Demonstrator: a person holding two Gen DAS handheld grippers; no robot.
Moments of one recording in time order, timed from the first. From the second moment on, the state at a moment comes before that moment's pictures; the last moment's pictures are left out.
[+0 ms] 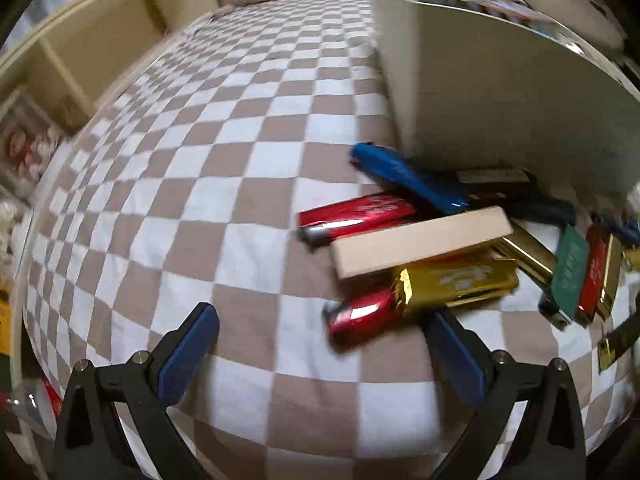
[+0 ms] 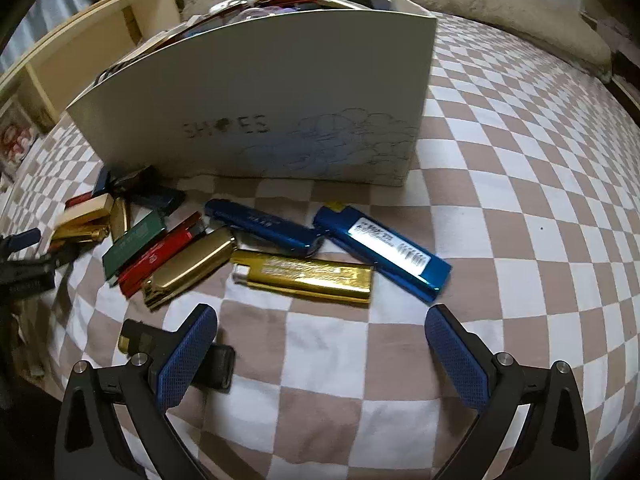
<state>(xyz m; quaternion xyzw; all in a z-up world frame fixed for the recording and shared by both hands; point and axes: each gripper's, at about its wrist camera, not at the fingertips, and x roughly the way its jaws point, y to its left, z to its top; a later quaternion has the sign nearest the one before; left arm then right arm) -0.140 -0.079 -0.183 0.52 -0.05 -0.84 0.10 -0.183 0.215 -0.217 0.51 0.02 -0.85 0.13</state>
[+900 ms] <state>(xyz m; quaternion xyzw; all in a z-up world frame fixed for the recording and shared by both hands) -0.143 -0.102 -0.164 0.48 0.10 -0.86 0.13 -0.130 0.150 -0.218 0.49 0.03 -0.86 0.16</state>
